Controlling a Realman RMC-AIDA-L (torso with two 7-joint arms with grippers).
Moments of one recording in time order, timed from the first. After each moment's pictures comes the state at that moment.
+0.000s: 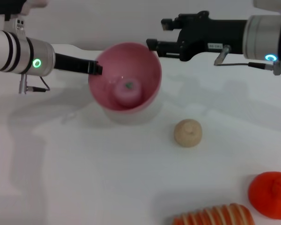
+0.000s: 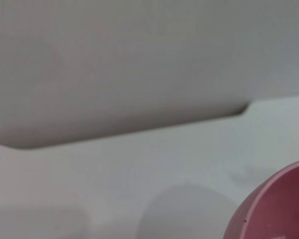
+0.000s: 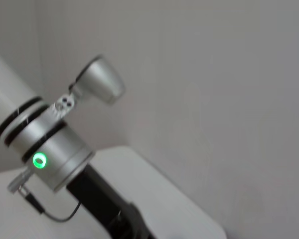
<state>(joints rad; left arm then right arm) -0.74 -2.05 1.10 0.85 -0.81 -1.03 0.66 0.48 2.08 -1.37 -1.26 -1.76 -1.01 1.82</state>
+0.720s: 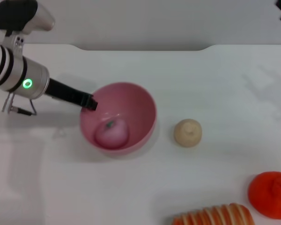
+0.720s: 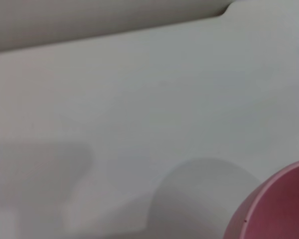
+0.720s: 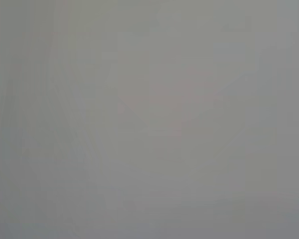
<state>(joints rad) -0.71 -2.05 1.11 0.96 -0.68 -1.29 0.60 0.22 2.07 -1.17 -0.84 -0.83 -1.15 0.90</state>
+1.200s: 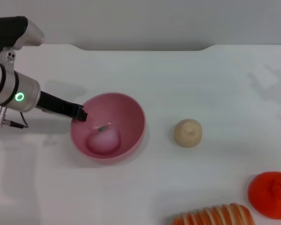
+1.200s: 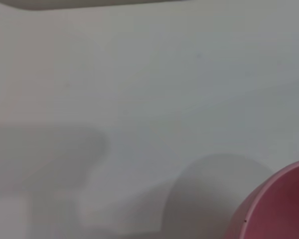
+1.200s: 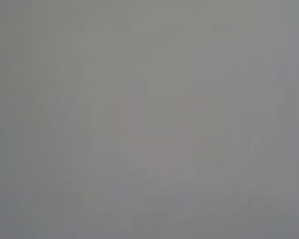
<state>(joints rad) -0.66 -2.05 1.12 0.94 -0.66 -1.26 0.58 0.26 2.04 -1.14 -0.73 -0.80 -1.18 0.85</state>
